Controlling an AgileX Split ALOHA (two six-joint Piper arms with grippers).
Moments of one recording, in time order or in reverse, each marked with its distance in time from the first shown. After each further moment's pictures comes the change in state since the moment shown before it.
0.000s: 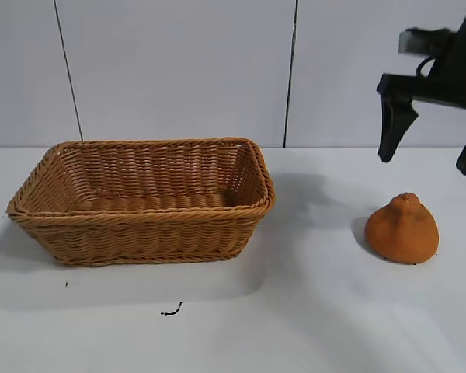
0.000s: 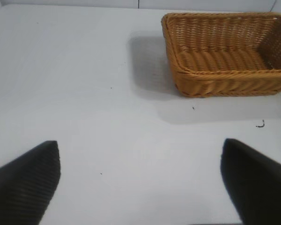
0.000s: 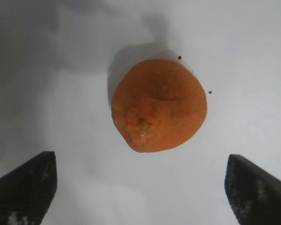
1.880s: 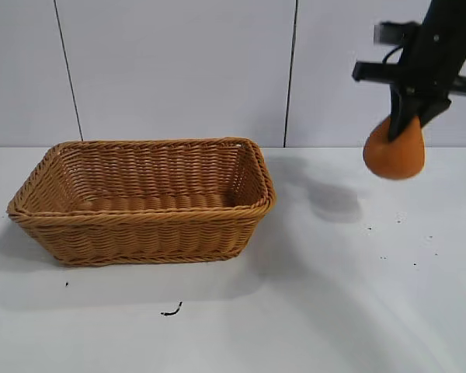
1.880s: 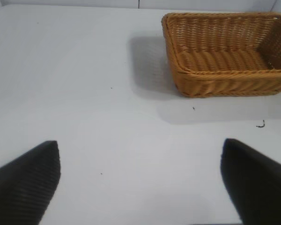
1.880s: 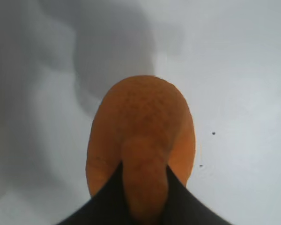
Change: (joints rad) left arm 0.000 0.000 0.000 0.000 -0.001 0.000; right arm 0.008 0.100 -0.397 -0.020 0.129 0.050
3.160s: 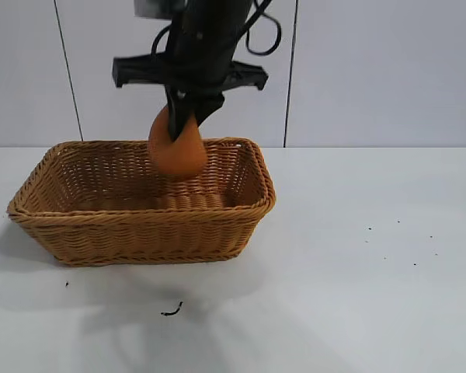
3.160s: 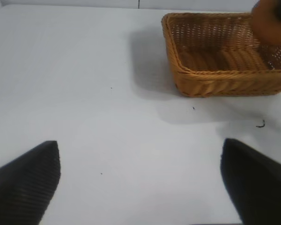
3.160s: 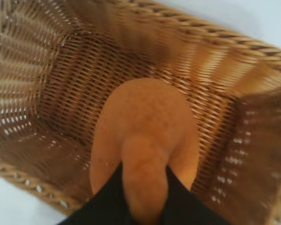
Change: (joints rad) left arm 0.000 0.000 0.000 0.000 0.000 0.000; right arm 0.585 0.156 -0.101 -0.086 -0.271 0.106
